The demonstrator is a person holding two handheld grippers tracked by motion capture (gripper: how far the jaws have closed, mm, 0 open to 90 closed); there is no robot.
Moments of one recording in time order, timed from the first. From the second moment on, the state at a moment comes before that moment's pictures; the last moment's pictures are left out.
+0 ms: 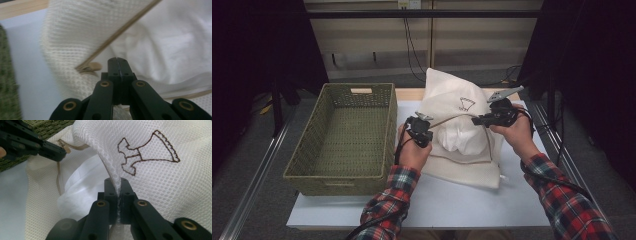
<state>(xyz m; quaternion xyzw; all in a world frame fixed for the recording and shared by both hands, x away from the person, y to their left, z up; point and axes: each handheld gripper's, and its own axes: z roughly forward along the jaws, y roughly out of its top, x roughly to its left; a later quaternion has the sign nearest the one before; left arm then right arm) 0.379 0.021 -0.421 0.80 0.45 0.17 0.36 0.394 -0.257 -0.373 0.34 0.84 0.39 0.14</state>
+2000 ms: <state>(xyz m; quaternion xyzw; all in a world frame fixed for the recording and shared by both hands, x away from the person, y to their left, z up) 0.406 -0.060 -0.462 0.81 0.39 0.21 0.39 0.388 -0.261 -0.370 0.34 0.84 0.40 0.13</state>
